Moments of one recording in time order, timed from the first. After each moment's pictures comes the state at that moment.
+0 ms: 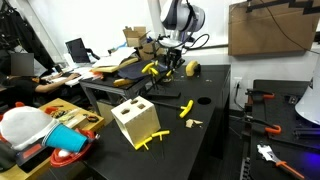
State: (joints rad) arm -0.07 0.22 -0.06 -2.30 0.66 2.77 0.88
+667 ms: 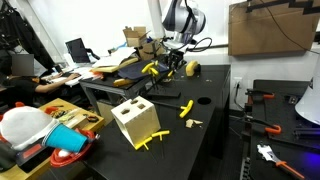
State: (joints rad) arm -0.11 0.25 -0.04 -2.29 0.83 2.80 0.66
